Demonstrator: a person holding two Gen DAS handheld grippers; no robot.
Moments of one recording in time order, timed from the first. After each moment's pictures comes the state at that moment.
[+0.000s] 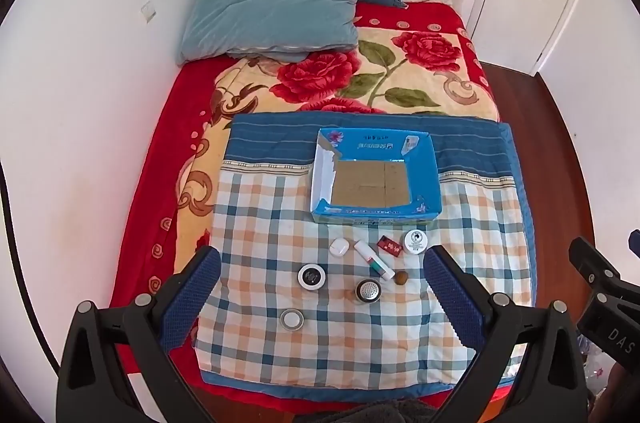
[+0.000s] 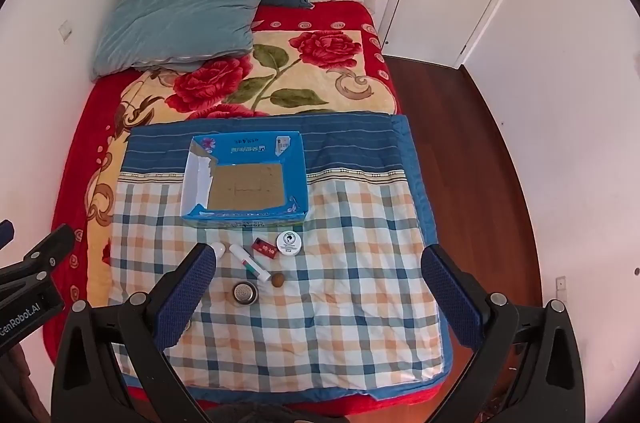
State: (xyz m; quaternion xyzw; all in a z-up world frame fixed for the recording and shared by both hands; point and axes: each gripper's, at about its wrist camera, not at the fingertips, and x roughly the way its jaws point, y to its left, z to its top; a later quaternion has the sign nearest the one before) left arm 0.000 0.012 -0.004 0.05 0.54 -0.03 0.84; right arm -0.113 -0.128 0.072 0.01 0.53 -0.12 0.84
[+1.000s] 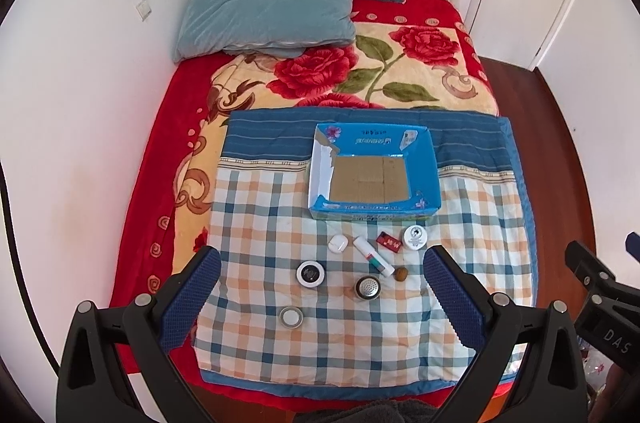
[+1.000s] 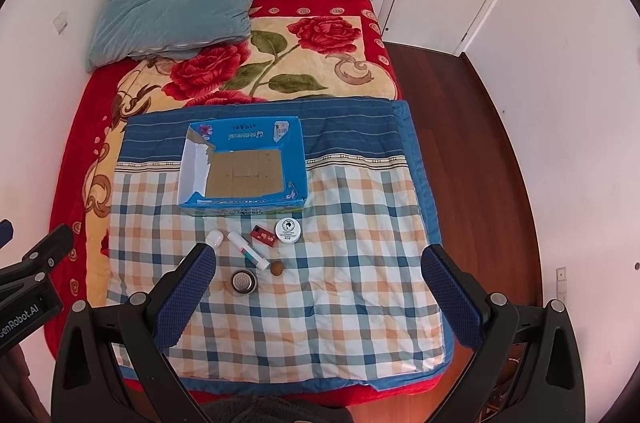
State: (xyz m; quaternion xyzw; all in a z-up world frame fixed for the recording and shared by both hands) left arm 0.001 0.004 -0.012 0.05 0.55 -0.03 0.84; right arm -0.120 -0.132 0.054 0.02 0.55 -0.13 0.82
